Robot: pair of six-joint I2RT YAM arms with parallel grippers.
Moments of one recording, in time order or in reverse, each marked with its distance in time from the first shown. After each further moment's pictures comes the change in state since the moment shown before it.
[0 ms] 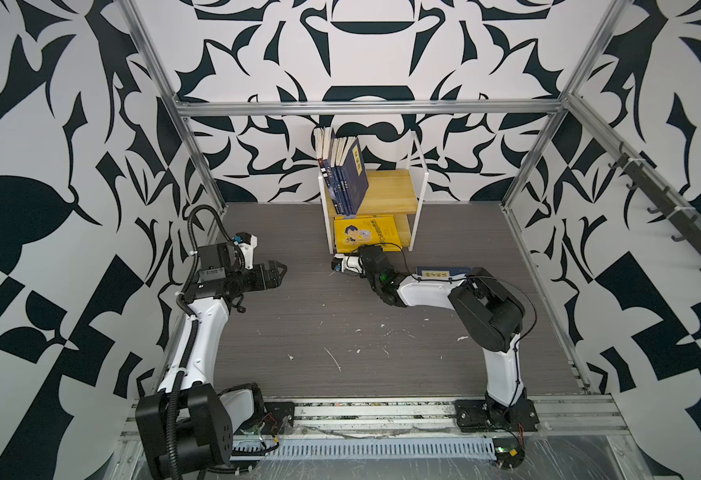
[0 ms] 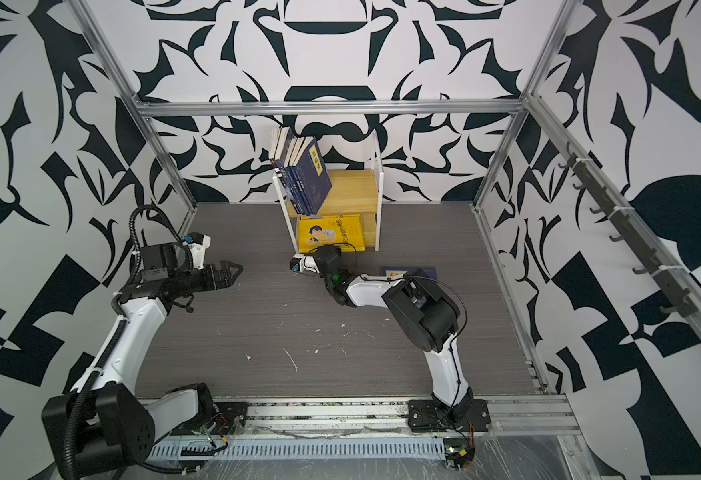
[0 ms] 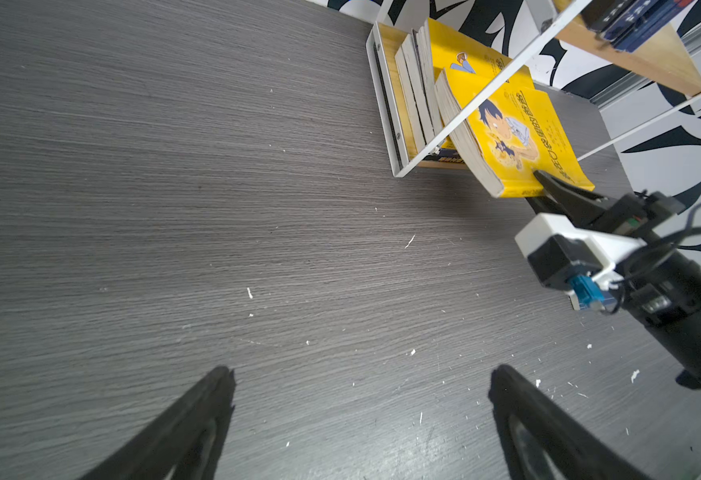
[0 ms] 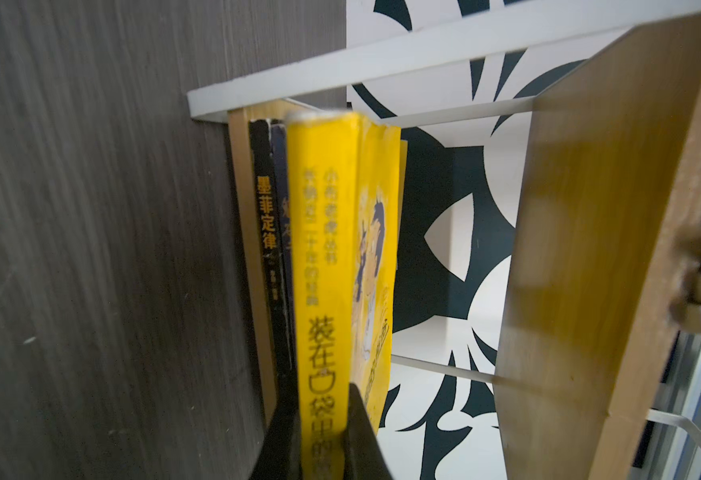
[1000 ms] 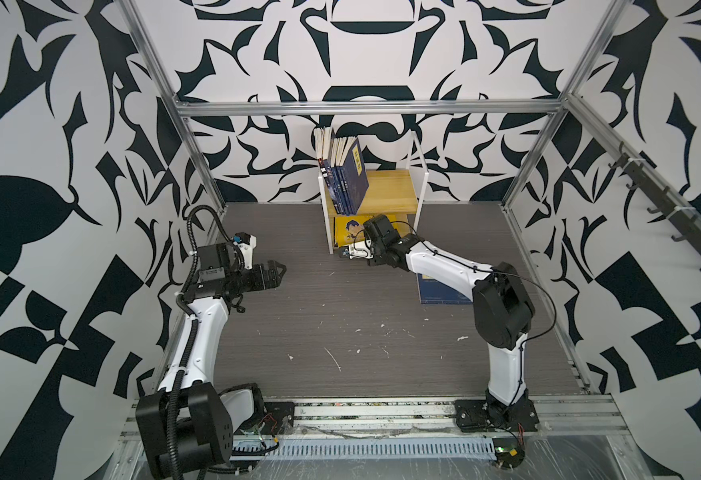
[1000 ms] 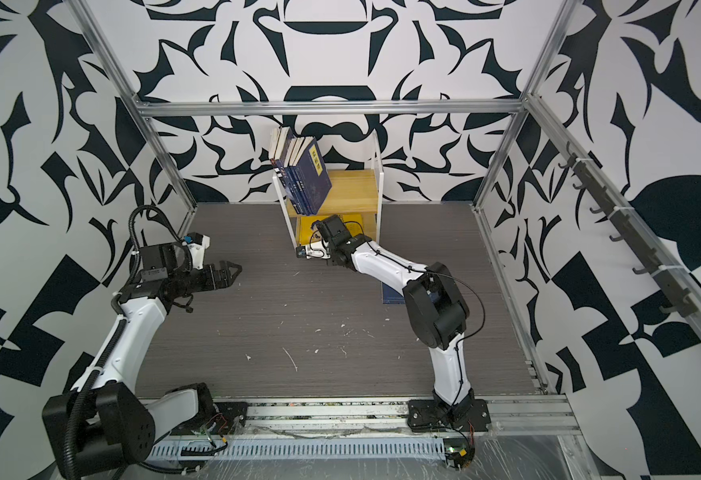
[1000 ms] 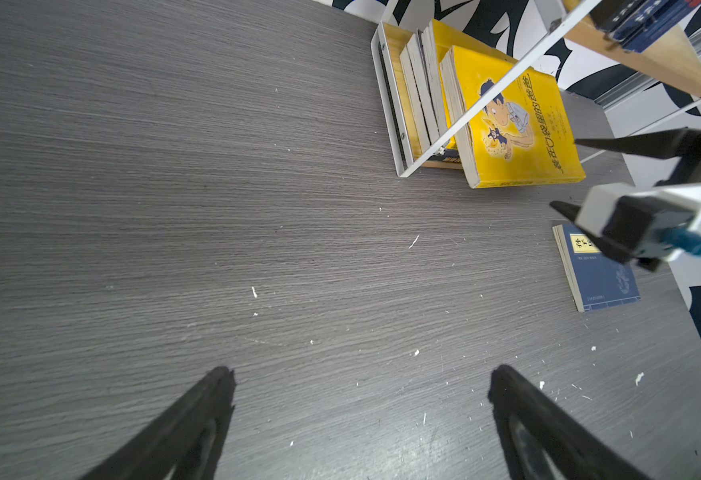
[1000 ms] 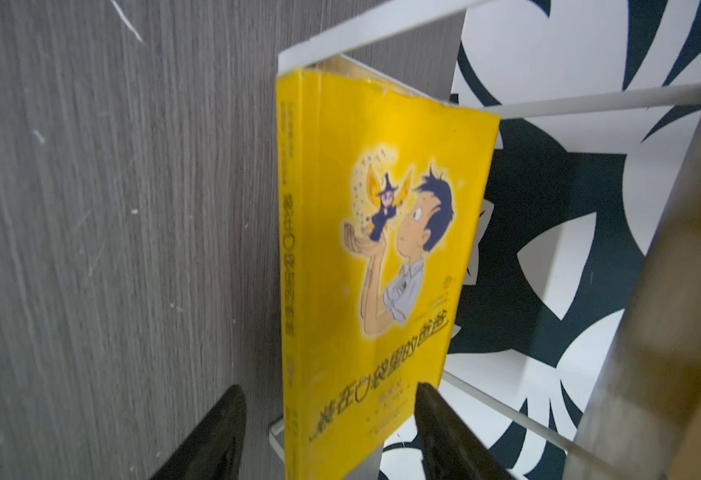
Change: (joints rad) left arm 0.007 0.003 -0.001 0.002 -0.005 0.002; right arm -0.101 -0.050 0.372 -0.830 -0.242 0.041
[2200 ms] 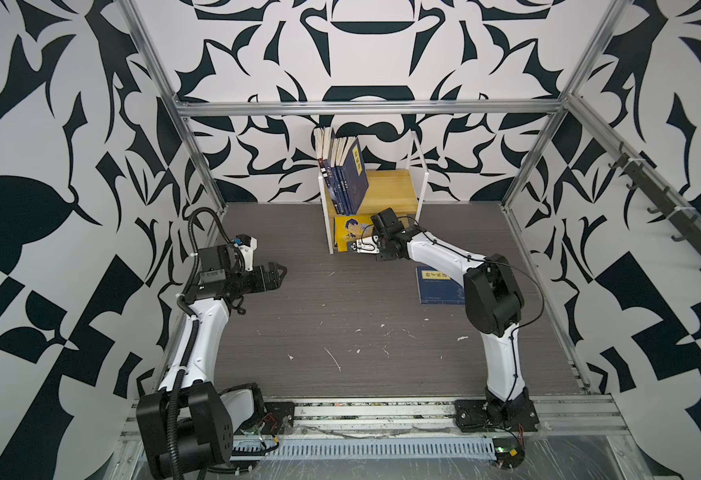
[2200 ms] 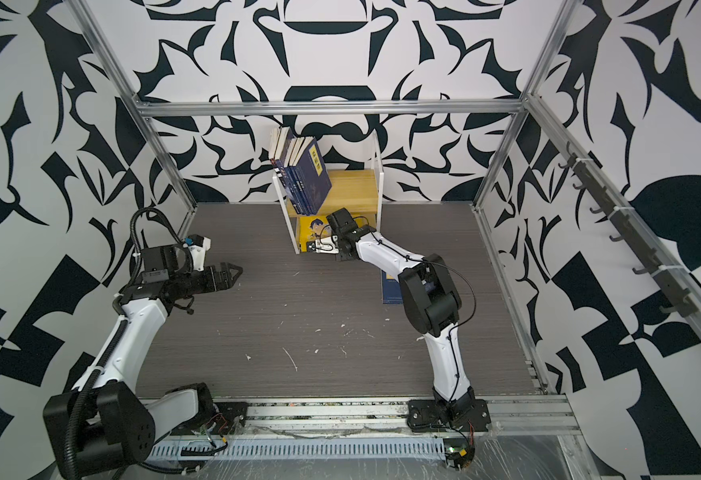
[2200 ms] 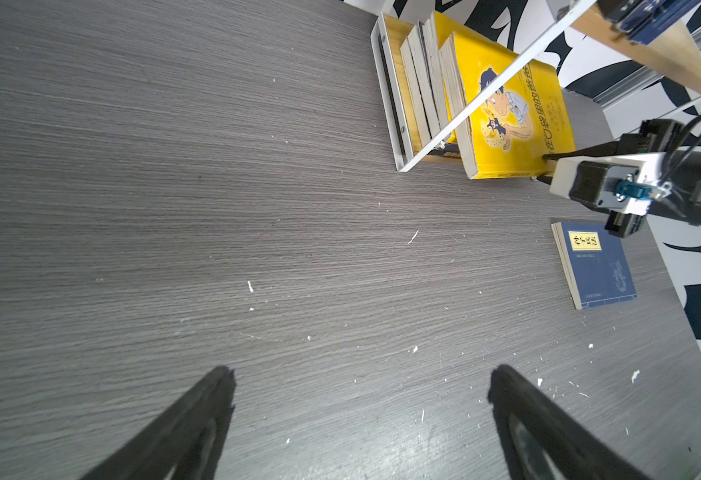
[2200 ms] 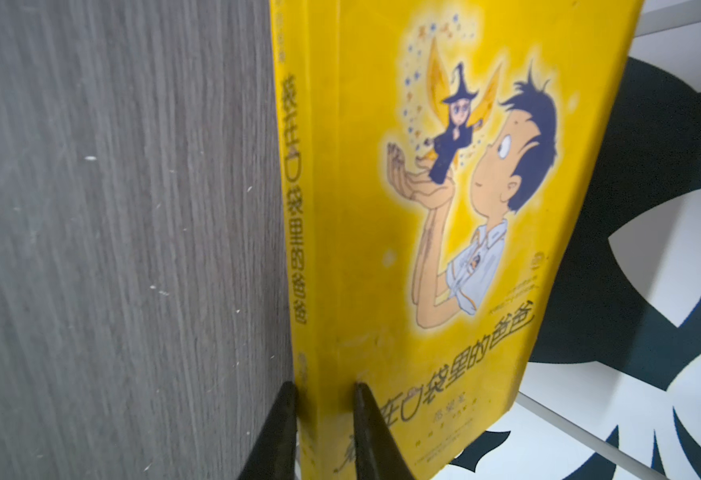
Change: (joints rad) left arm 0.001 -0.001 -0.021 0.010 0.008 -0.008; right arm -0.083 0.129 0.101 -0.054 -0.077 0.007
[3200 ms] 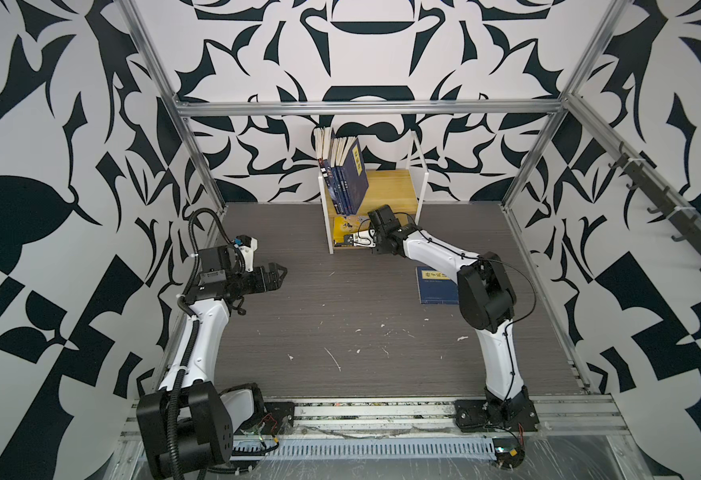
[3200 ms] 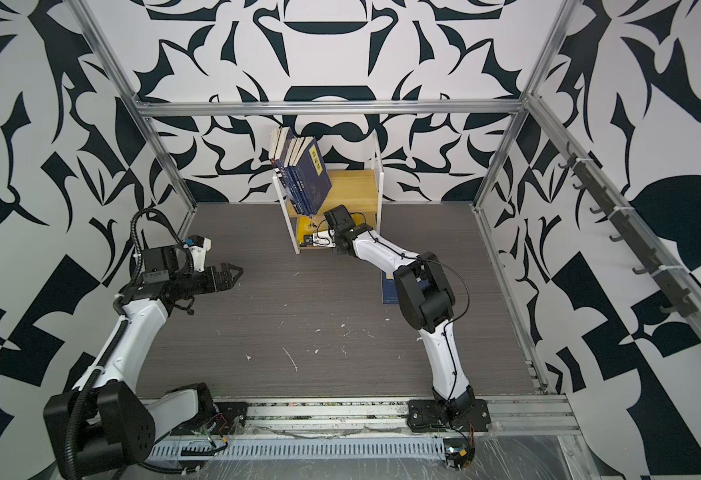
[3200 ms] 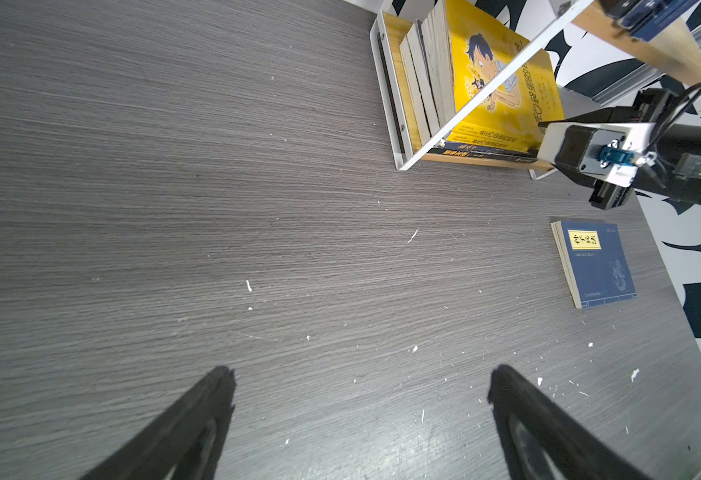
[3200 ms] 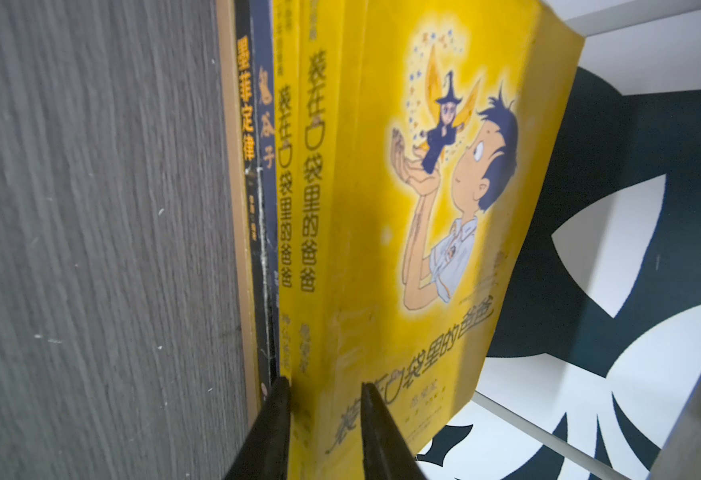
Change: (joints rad) left arm 0.000 0.000 -0.010 0.008 0.004 0.000; right arm -0.002 0.055 0.065 0.079 0.048 -0.027
